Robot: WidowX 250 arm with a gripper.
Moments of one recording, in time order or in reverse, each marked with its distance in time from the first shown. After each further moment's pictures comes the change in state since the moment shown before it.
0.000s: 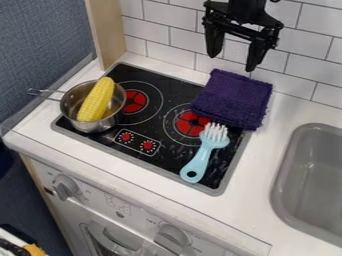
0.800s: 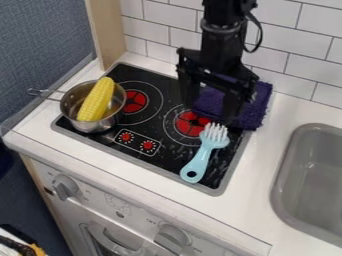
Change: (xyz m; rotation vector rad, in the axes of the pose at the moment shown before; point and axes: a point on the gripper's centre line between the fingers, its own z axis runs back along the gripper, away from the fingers) arm -0.087 -0.018 -0.014 -0.037 0.065 -0.056
